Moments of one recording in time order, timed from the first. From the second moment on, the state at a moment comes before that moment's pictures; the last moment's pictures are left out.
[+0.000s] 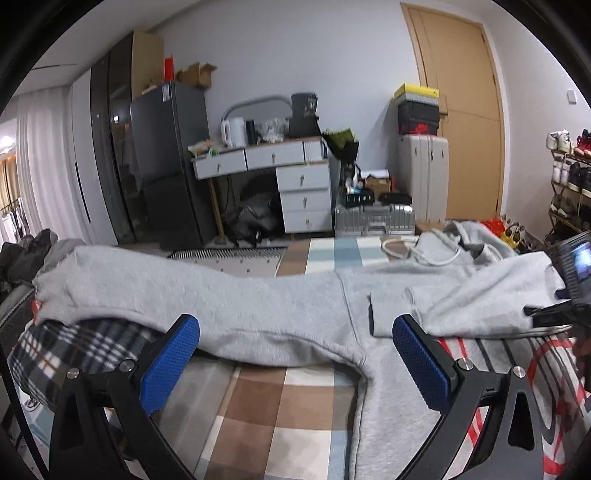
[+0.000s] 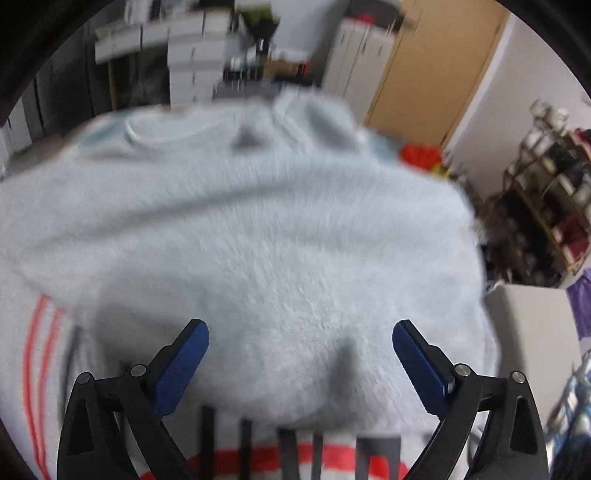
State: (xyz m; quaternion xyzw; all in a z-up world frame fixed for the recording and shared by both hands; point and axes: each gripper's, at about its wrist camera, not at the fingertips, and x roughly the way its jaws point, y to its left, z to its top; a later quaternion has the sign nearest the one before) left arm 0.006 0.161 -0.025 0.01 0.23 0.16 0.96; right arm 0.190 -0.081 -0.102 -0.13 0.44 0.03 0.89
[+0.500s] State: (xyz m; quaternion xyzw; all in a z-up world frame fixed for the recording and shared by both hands) left arm -0.019 0.218 -0.001 -0.11 0.27 0.20 0.94; right arm -0.026 -0.080 -0.020 0.00 0.20 0.22 0.95
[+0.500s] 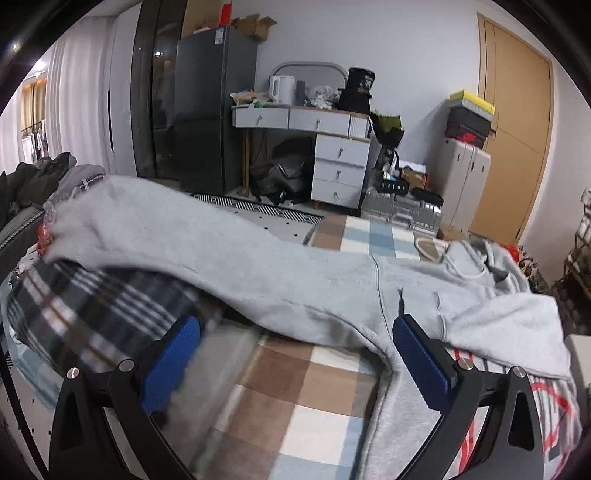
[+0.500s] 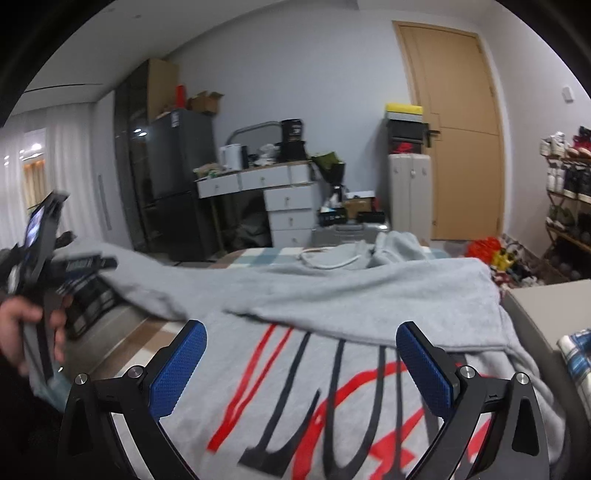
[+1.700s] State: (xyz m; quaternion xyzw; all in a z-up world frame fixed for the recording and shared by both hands) left arm -0.066 0.467 -0.022 -0.49 0.32 0.16 0.80; right arm -0.072 -0.067 -0.008 0.01 0.19 0.35 0.92
